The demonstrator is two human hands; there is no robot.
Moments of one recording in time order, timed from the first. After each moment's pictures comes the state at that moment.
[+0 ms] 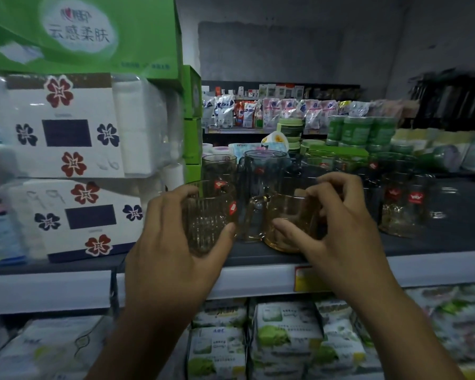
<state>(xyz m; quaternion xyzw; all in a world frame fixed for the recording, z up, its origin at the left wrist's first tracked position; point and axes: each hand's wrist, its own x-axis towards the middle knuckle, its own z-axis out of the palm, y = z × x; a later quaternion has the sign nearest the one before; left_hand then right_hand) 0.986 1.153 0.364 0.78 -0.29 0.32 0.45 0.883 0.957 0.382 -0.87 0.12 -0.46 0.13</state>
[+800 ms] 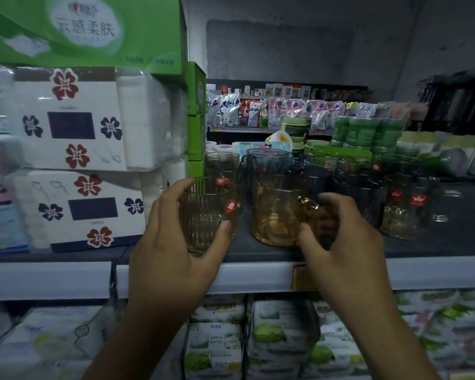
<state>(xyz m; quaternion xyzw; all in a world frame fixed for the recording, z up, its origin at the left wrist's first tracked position) 0.985 1.152 0.358 0.76 -0.30 0.28 0.50 0.871 0.974 0.373 -0.82 0.21 -0.43 0.30</state>
